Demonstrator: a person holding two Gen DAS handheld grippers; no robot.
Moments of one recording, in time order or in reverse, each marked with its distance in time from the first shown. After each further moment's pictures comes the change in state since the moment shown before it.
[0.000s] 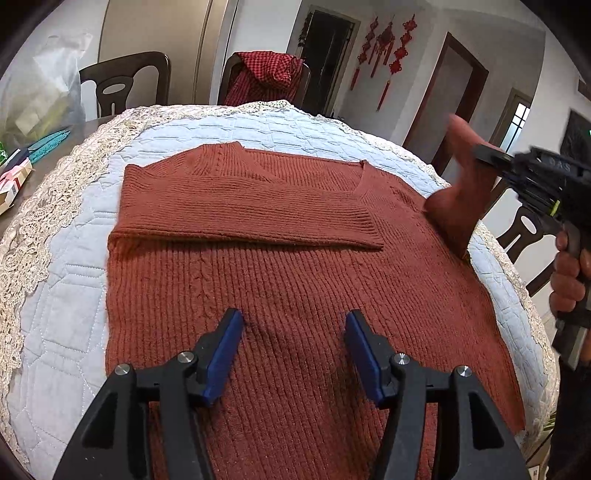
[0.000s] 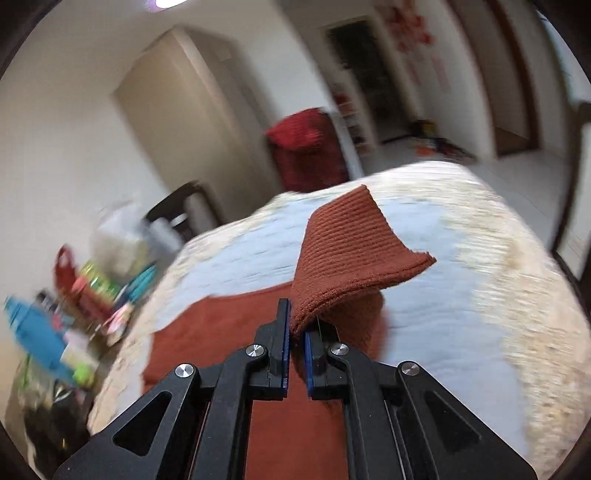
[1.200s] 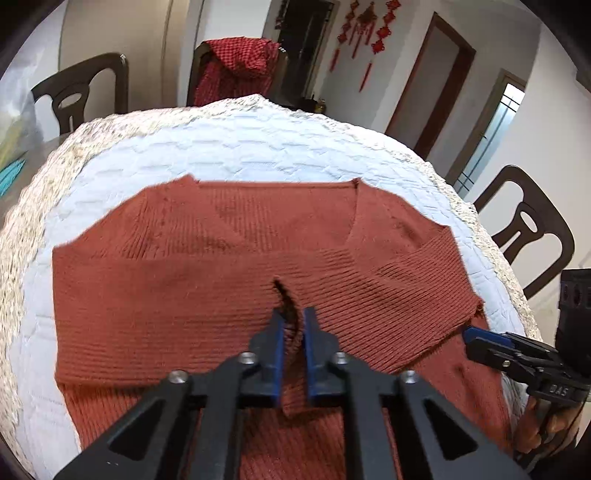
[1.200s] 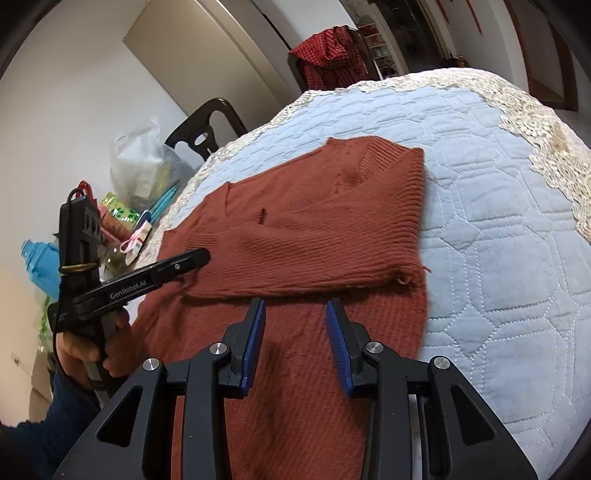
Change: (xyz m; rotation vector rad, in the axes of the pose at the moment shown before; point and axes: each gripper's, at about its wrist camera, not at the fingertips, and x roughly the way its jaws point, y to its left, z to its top) left arm 0.055 -0.015 0.076 0.080 0.072 -0.061; right arm 0.026 -0.035 -0.082 0.054 0.248 0.078
